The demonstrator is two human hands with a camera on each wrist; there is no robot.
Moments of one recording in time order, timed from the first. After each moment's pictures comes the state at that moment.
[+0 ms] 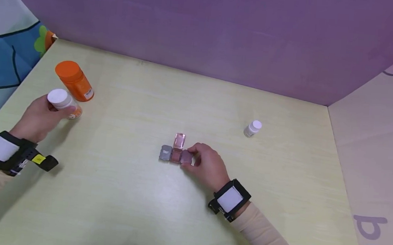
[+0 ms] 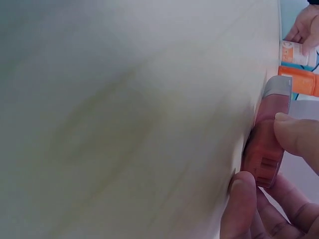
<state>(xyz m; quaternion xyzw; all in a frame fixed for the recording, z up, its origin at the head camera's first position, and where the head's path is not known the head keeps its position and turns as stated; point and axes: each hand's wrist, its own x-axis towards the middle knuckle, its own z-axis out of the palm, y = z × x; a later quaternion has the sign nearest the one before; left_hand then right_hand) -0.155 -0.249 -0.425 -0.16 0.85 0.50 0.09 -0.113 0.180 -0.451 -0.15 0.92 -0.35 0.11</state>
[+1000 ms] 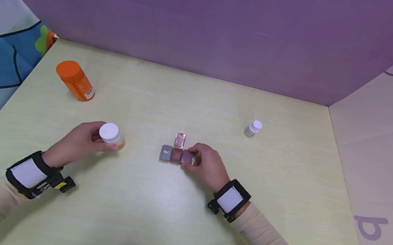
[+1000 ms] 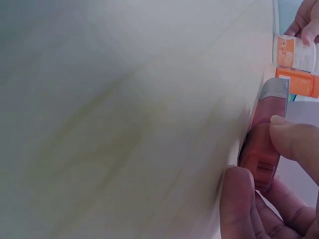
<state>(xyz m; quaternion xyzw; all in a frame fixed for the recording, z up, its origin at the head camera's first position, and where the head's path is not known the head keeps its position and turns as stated) -0.122 -0.178 -0.432 0.08 0.86 0.47 0.16 -0.112 0.178 -0.449 -0.13 0.91 -0.37 0.12</state>
